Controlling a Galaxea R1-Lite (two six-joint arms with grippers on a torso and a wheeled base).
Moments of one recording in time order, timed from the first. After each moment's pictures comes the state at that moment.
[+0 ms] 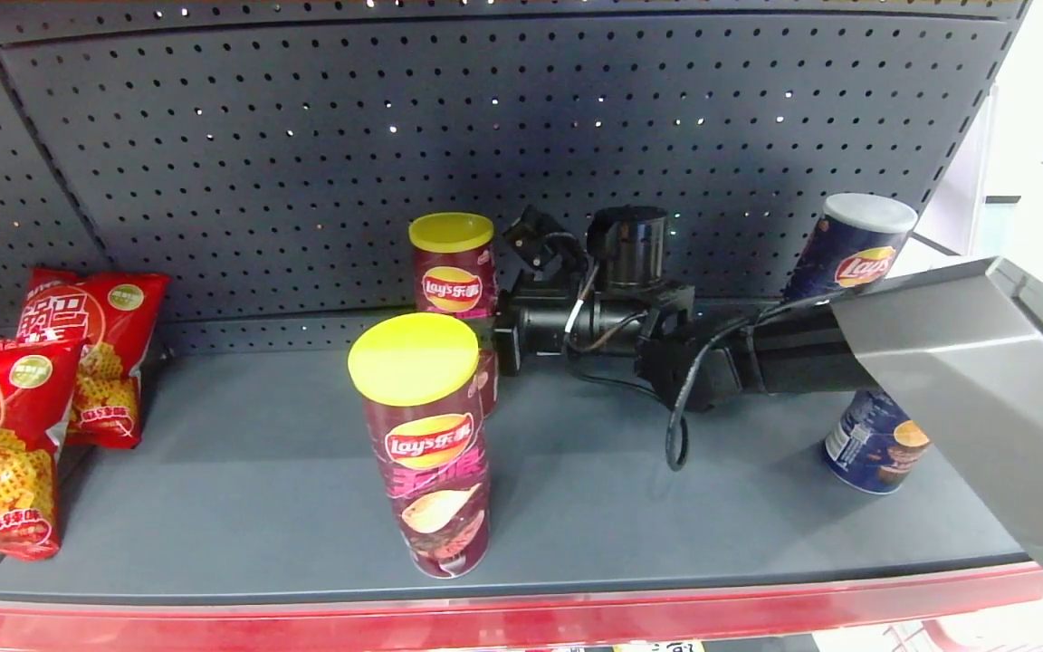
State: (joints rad) left arm 0.00 0.00 0.00 0.00 0.02 -0.01; right arm 0.64 2.29 -1.66 -0.53 0.71 -0.13
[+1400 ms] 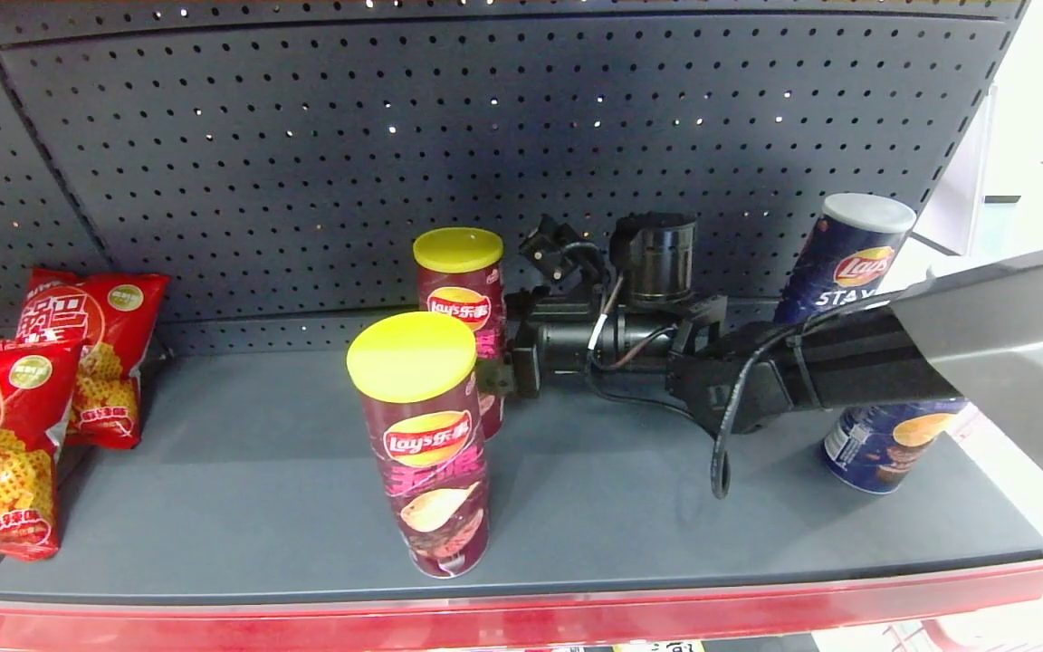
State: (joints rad) left arm 0.00 0.00 0.00 0.00 0.02 -0.01; right arm 0.65 2.18 -1.48 -0.56 0.71 -0.14
